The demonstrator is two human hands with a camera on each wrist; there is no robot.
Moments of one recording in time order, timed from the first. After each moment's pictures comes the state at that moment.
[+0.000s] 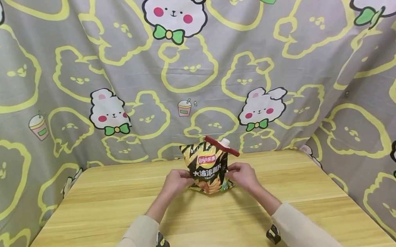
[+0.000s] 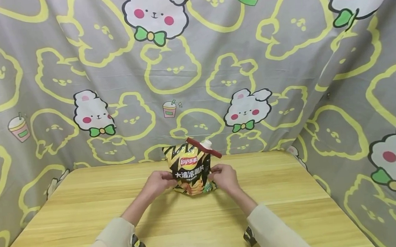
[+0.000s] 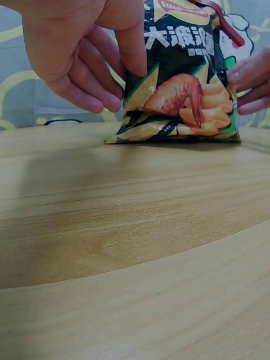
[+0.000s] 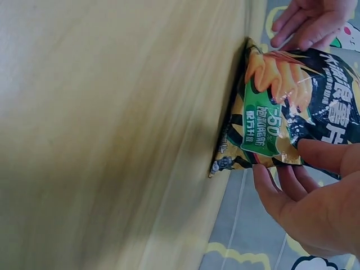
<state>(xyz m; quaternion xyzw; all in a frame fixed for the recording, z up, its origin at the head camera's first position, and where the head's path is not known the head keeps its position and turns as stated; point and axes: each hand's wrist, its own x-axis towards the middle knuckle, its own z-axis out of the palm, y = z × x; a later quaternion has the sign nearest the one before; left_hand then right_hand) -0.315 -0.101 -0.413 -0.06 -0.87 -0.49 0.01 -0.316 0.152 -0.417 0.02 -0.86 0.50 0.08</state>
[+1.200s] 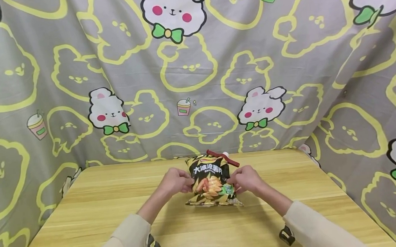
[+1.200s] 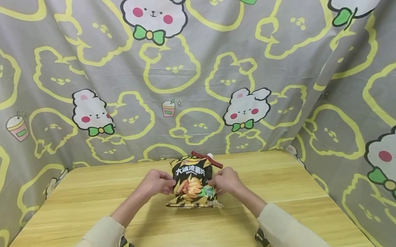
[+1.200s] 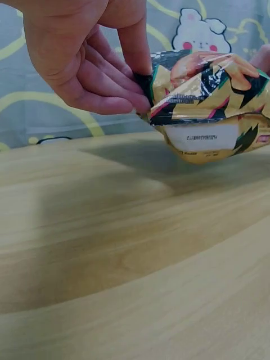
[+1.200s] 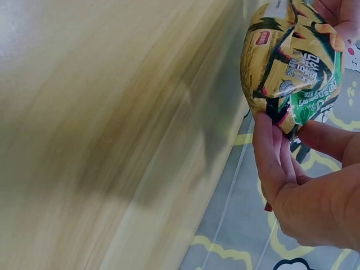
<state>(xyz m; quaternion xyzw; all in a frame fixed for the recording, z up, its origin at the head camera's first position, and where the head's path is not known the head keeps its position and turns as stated) -0.297 -0.099 -0.388 -0.03 -0.83 -0.55 -0.08 -0.291 0.158 -0.394 -0.02 -0.83 0.55 -0.07</state>
